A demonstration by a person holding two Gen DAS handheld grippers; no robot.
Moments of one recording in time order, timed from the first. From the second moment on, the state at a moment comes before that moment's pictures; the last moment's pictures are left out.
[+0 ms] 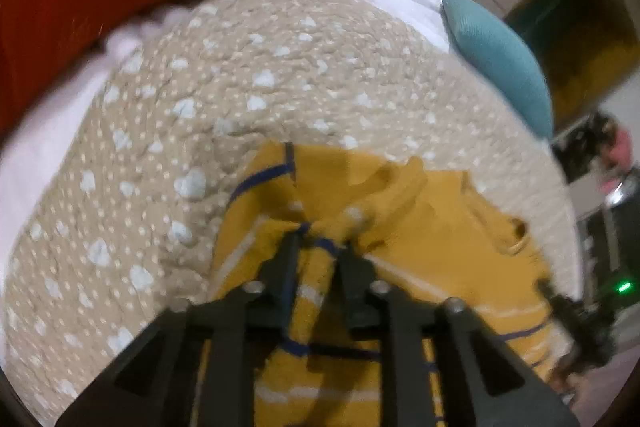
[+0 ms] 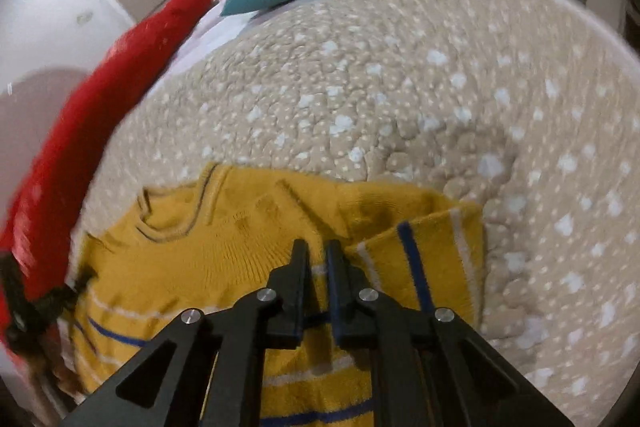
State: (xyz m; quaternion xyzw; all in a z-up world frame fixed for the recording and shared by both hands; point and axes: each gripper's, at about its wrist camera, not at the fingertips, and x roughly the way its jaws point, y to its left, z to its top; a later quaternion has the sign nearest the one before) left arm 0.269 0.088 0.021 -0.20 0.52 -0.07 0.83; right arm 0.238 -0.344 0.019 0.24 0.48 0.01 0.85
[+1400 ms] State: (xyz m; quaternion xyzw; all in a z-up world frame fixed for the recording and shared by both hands) left arm 0.050 0.073 -0.007 -0.01 0.41 -0.05 0.91; right arm 0.019 -0.404 -0.007 0.35 0.38 0.09 0.85
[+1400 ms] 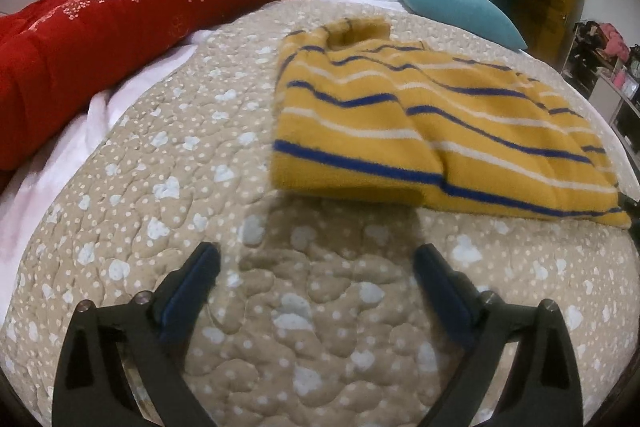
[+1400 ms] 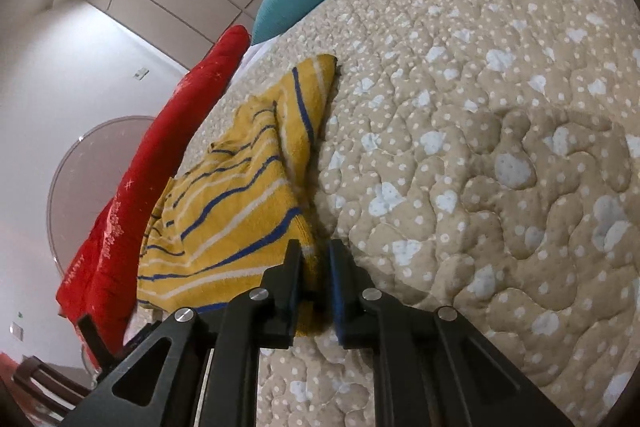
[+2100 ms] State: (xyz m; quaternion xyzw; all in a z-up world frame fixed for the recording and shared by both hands) left arm 0.064 0.110 0.062 -0.14 0.36 -0.07 0.92; right arm -0.006 -0.339 0.085 0.18 0.39 0.01 0.90
